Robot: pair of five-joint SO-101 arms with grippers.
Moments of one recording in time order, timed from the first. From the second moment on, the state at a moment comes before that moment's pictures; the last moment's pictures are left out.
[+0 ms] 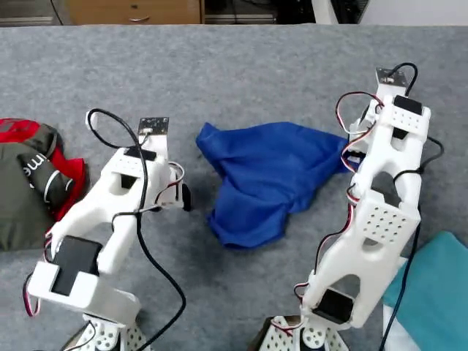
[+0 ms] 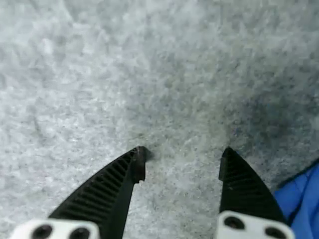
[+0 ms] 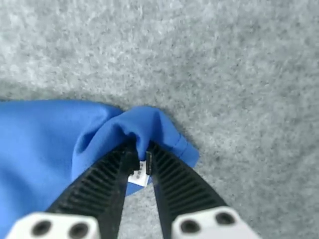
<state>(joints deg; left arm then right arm) 9.1 2.2 35.4 55.7 4.6 20.7 43.2 -25.5 72.1 4.5</state>
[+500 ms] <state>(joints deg) 9.1 2.5 34.7 56.4 6.5 20.7 43.2 -25.5 72.1 4.5</state>
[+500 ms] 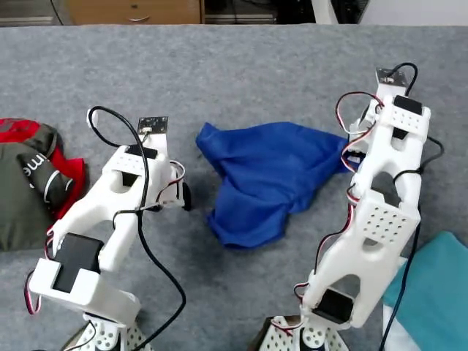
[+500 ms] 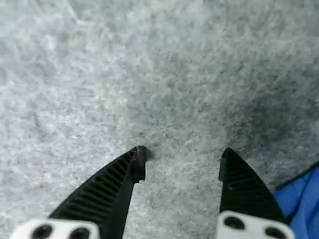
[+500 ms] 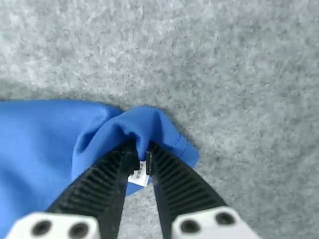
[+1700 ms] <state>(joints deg) 9.1 2.8 34.6 56.4 6.5 15.0 43.3 -77.6 97.2 7.7</state>
